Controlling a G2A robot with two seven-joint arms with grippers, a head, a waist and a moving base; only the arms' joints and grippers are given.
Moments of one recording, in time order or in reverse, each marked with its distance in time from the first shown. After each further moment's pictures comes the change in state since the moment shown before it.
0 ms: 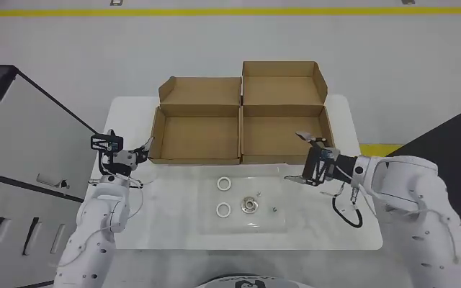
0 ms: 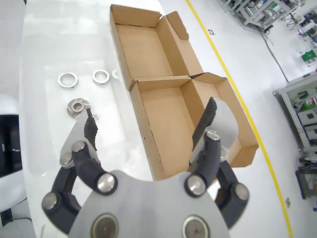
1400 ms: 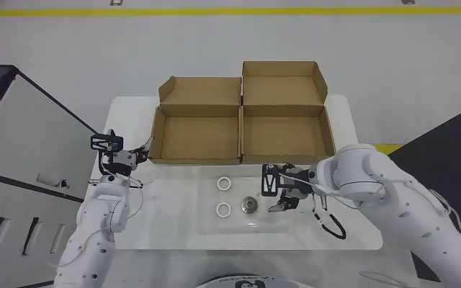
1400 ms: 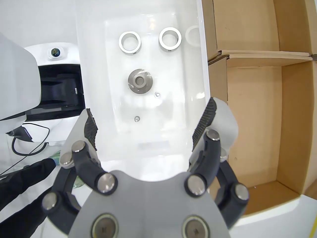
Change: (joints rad) left arm 0.000 0.000 0.000 0.000 0.000 0.000 0.000; right arm 0.413 0.253 -0.625 0.061 0.527 0.349 0.563
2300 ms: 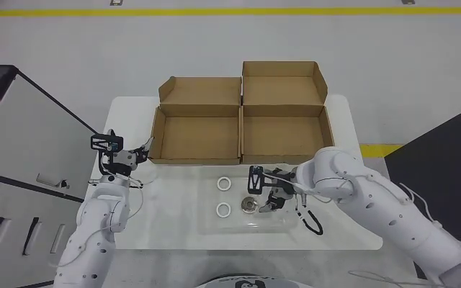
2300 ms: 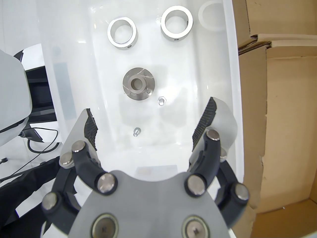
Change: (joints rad) left arm 0.000 0.000 0.000 0.000 0.000 0.000 0.000; right arm 0.098 -0.071 -0.210 0.192 -0.089 0.068 -0.075
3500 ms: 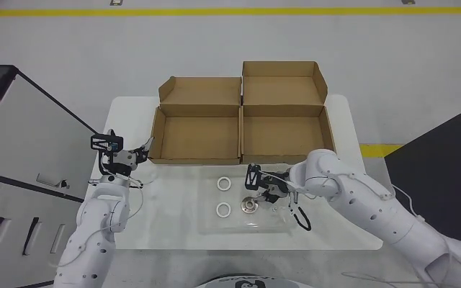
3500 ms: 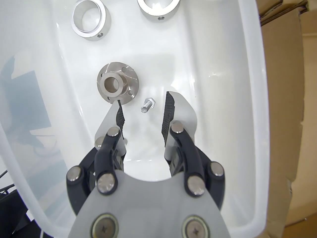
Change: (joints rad) left arm 0.000 0.000 0.000 0.000 0.000 0.000 0.000; right arm 0.030 -0.054 -0.088 0.170 -0.089 0.032 -0.097
